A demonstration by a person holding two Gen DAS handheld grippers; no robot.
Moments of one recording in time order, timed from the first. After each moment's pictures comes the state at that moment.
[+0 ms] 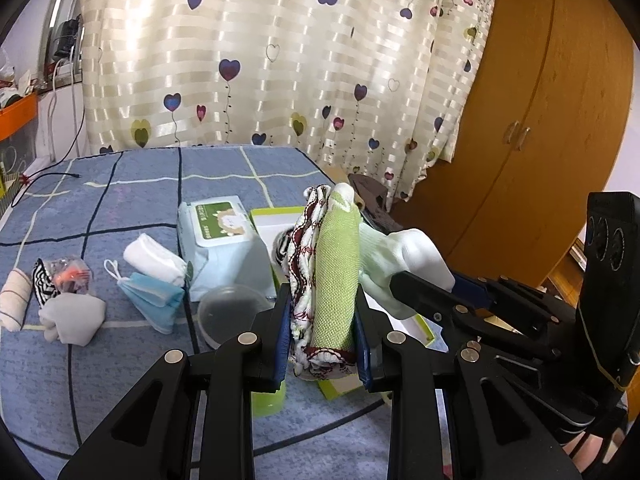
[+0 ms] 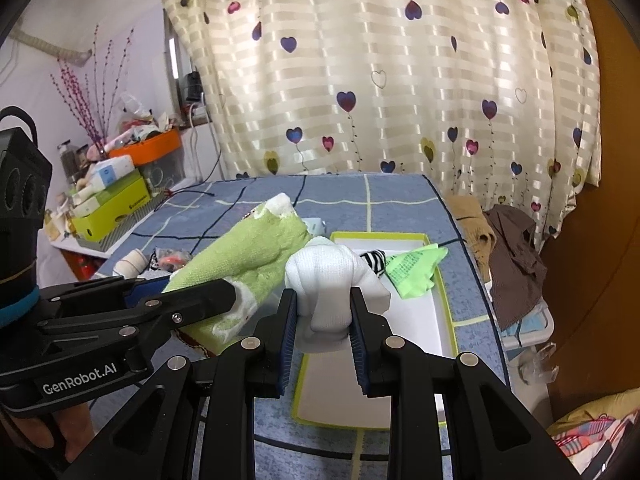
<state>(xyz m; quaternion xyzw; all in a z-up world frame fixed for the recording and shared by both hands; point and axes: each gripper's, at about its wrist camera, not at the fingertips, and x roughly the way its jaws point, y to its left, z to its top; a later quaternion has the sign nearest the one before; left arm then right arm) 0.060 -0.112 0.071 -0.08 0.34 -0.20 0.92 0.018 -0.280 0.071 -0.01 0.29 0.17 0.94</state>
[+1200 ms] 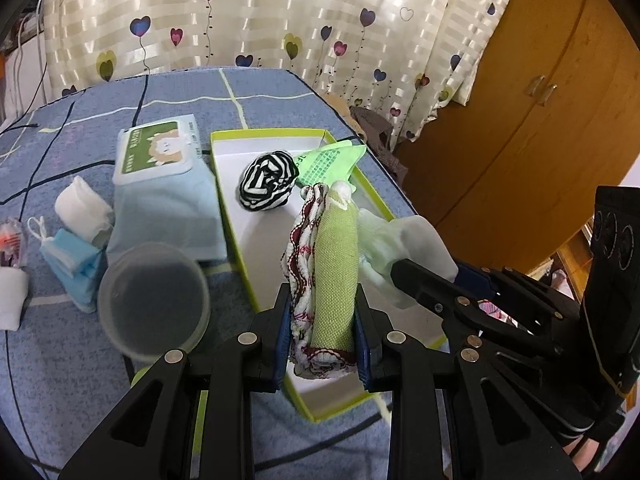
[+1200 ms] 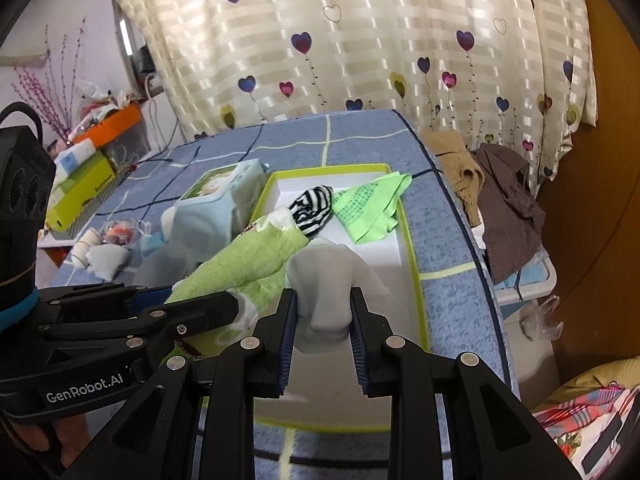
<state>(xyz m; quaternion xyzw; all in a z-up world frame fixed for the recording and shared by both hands) 0.125 -0.168 0.005 -0.07 0.45 -0.20 0.86 0.075 -0.332 0.006 0.02 0.38 0.14 0.92</state>
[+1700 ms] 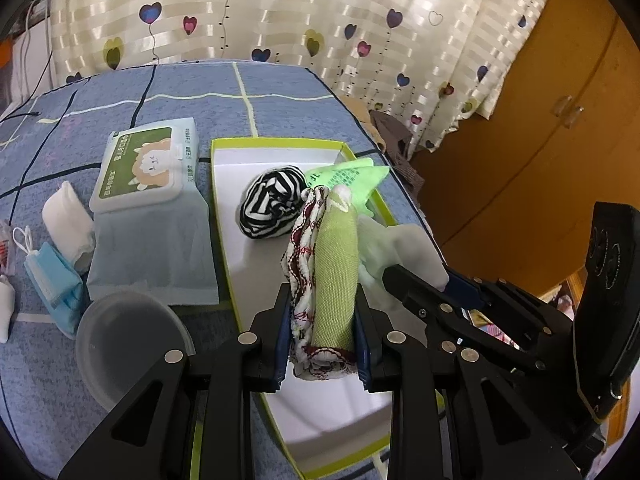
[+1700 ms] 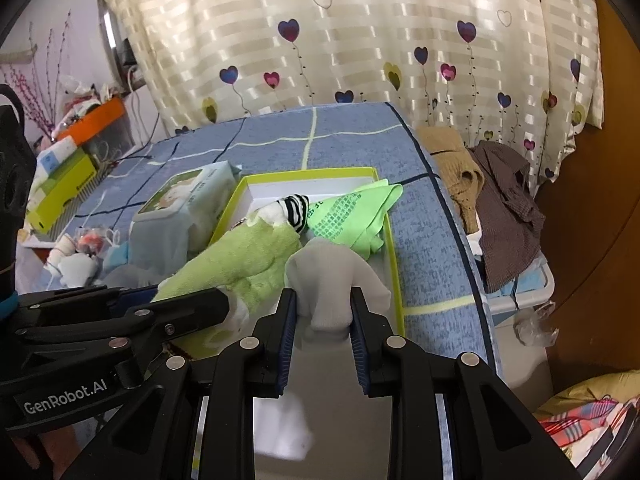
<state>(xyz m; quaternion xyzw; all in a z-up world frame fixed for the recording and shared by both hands) 0.164 -0.178 -0.002 -0.10 0.47 -0.17 0.86 0.125 -0.337 -0.005 0.00 0.39 0.13 0.91</state>
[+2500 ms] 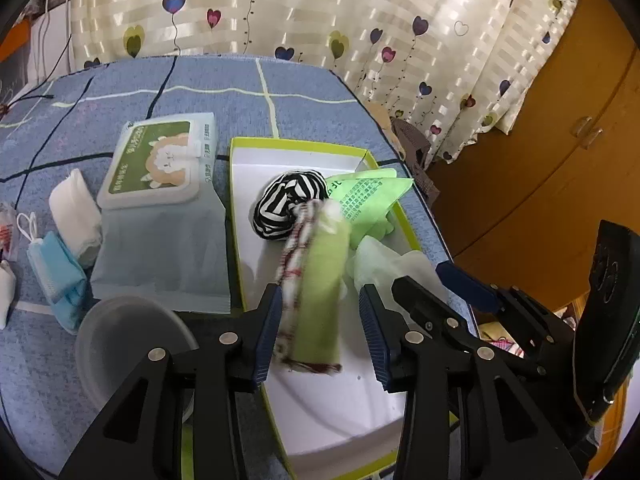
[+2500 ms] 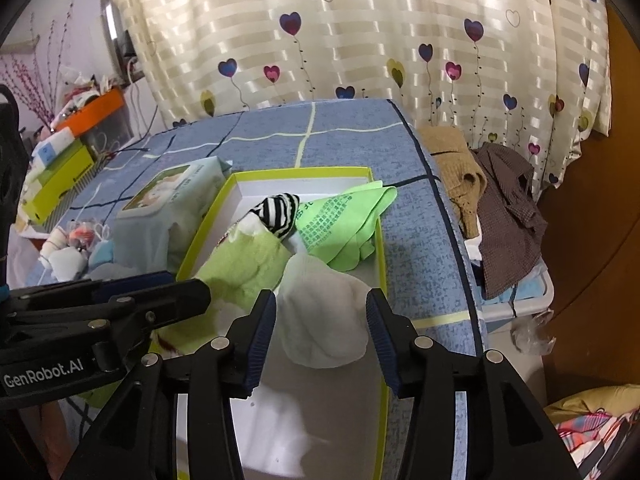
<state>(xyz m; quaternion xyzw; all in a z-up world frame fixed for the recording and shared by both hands) 0.170 -0.176 -0.005 -0.12 0.47 -0.14 0.86 0.138 -0.344 -0.013 -0.01 0.40 0.14 0.91</state>
